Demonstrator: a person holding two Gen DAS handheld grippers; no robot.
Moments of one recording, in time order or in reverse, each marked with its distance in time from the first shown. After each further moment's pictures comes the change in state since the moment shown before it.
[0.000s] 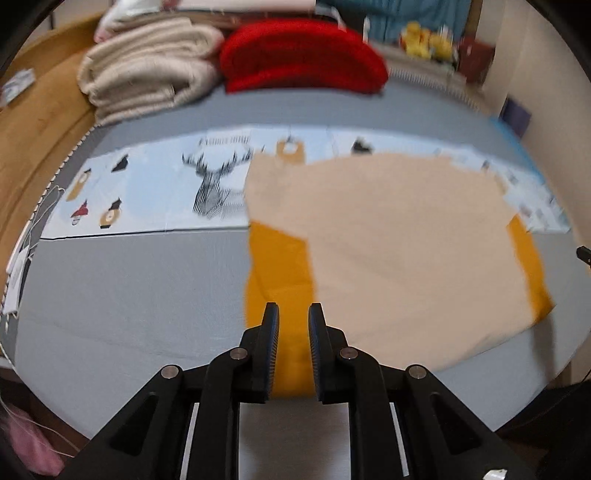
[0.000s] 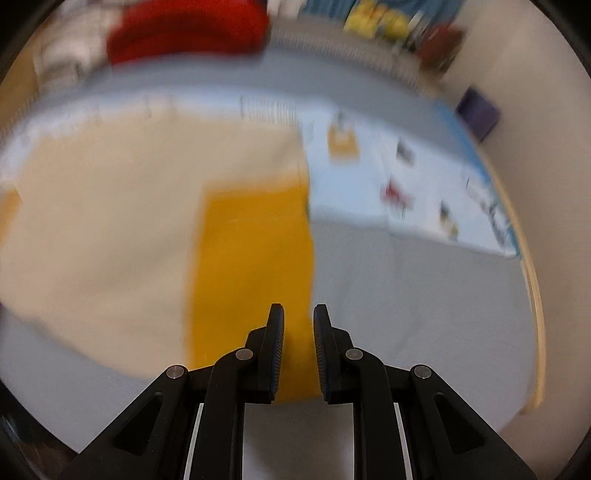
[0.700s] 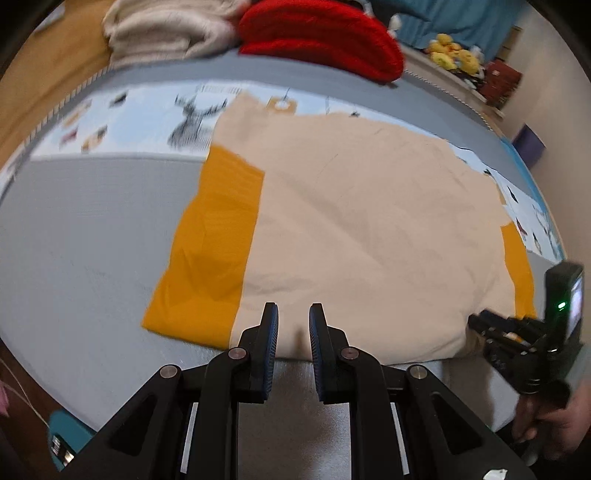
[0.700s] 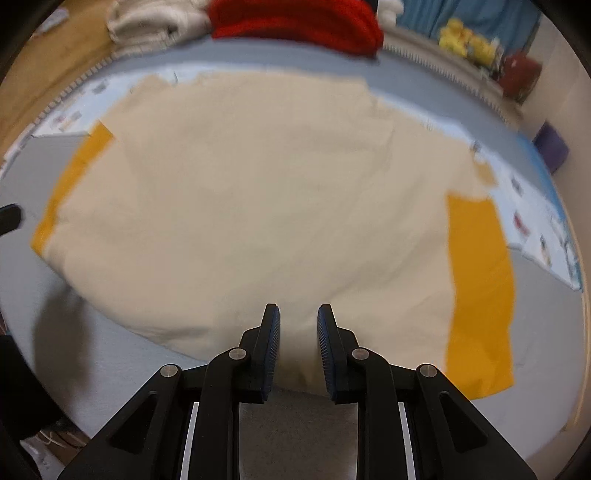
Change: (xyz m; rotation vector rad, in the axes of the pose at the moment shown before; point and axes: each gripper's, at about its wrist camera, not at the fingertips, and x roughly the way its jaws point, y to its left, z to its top) left arm 0.056 -0.042 -0.053 -0.218 0.089 -0.053; right arm 0.081 0.192 -0.048 -0.180 0.211 0.126
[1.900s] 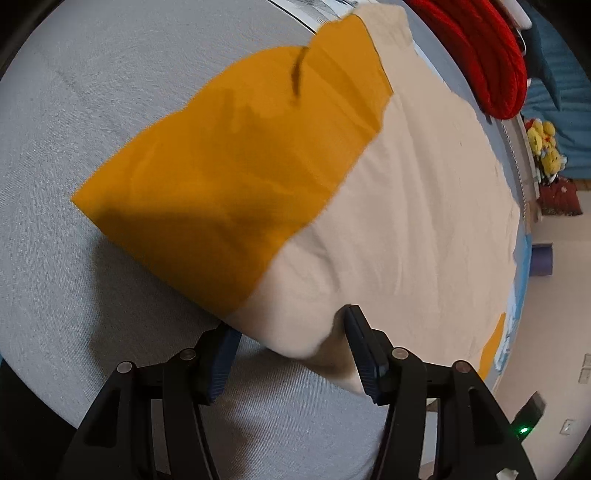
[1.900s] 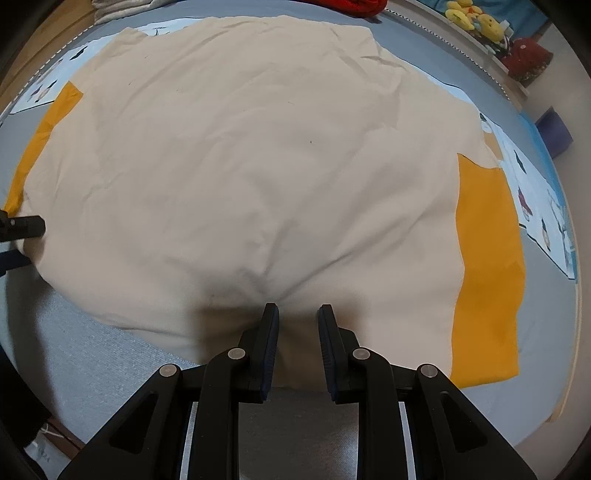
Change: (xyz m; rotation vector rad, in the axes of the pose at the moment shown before) left arm 0.079 0.066 -0.010 -0.569 0.278 -0.176; right arm 0.020 -0.003 -0.001 -0.032 0.095 -0.050
